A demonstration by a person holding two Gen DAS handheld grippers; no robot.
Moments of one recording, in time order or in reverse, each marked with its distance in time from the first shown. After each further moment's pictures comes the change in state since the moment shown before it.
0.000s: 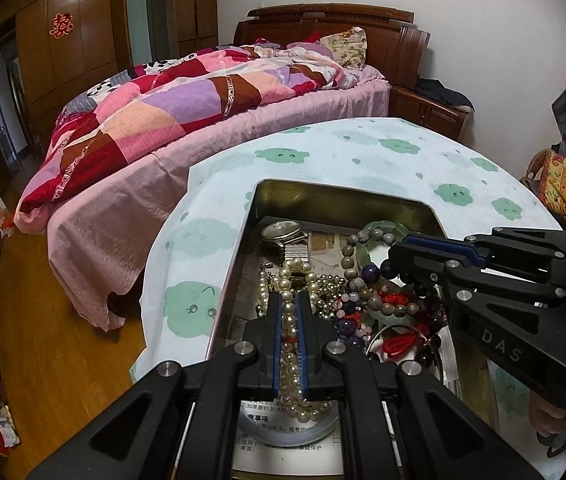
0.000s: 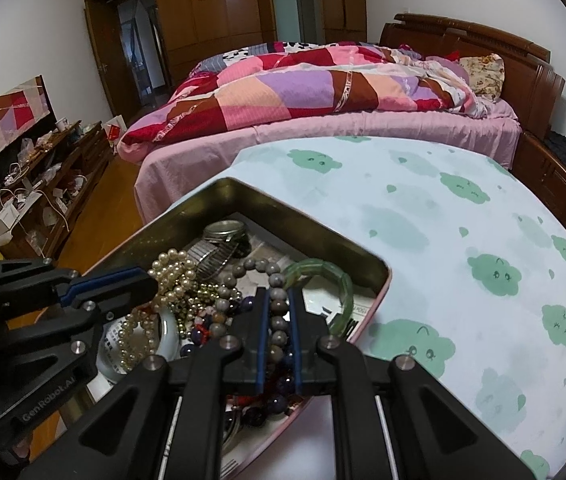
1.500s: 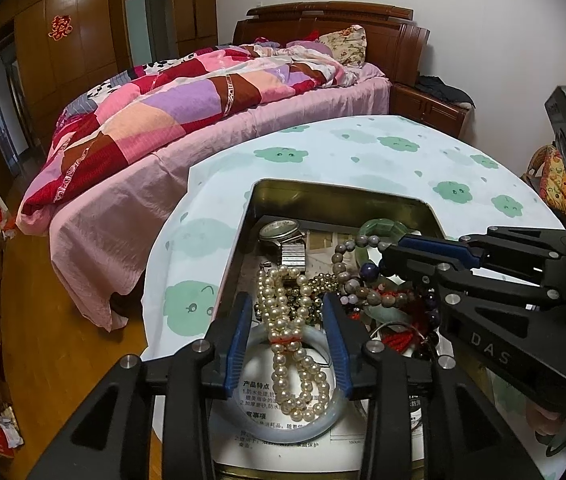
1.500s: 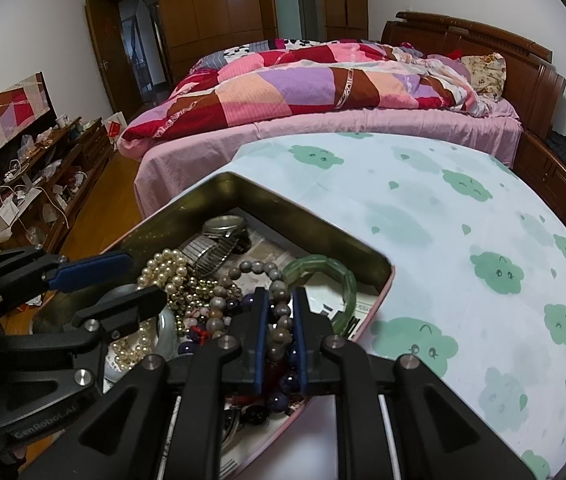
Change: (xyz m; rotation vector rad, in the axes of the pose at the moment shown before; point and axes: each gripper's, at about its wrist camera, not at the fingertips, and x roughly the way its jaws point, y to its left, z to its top) left arm -0.002 -0.001 -0.001 0.012 0.004 0.010; right arm 0.005 0.003 -0.001 -0.006 0.012 0.001
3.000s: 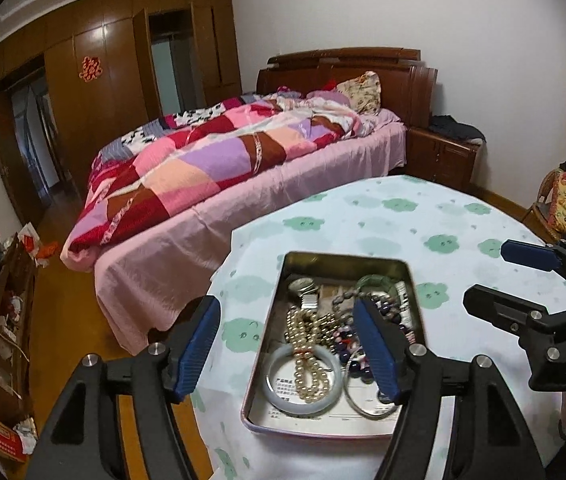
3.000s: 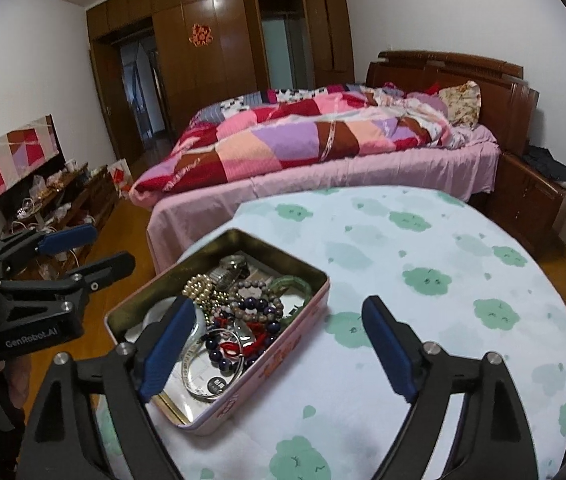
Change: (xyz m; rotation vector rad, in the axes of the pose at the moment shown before) left arm -0.096 -0.014 0.013 0.018 -0.184 0.110; right arm -0.102 -0.014 -0.012 0.039 -0.194 -0.006
